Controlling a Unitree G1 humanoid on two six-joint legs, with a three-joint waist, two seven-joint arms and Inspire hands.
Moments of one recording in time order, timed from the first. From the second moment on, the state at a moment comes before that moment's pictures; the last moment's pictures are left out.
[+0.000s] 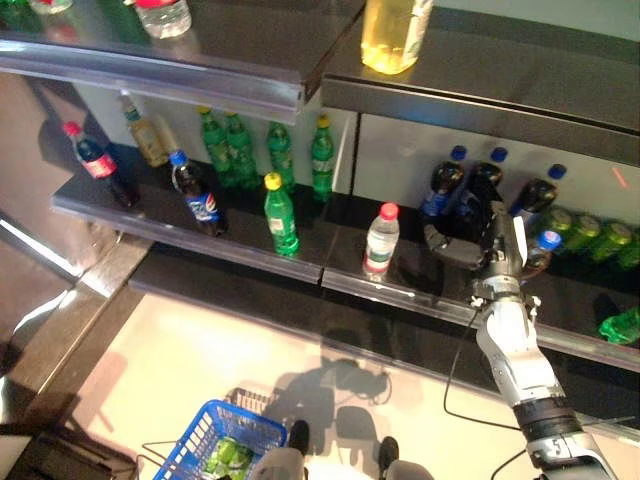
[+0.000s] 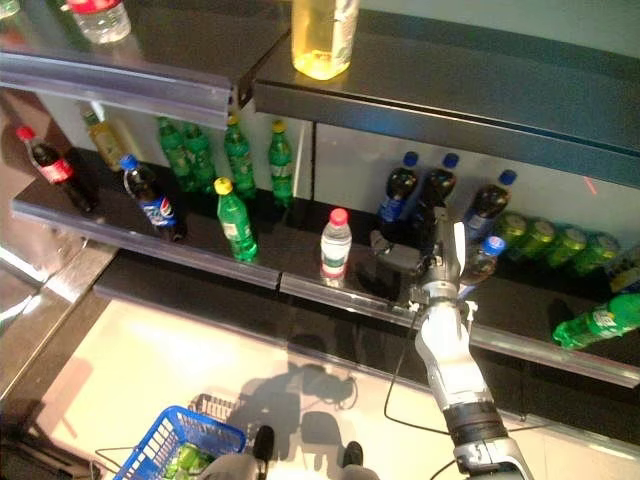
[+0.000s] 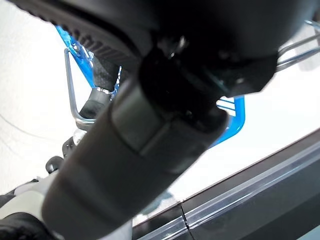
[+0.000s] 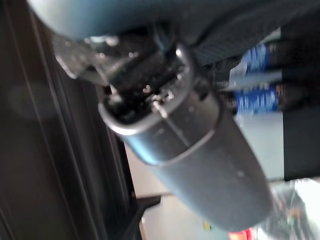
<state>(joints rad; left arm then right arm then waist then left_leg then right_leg) 0.17 0.34 -0.09 1.18 -0.66 0.05 -0.29 -0.24 -0.43 0.09 0.22 0.31 -0.18 -0.29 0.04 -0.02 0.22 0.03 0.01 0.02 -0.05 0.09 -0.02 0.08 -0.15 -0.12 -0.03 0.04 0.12</state>
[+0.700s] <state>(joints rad) 0.19 0.29 0.01 1.16 -0.64 0.00 -0.25 0.18 -0.27 0.09 0.40 0.22 -0.19 -0.14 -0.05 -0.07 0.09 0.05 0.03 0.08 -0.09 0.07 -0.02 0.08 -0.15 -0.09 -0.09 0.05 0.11</state>
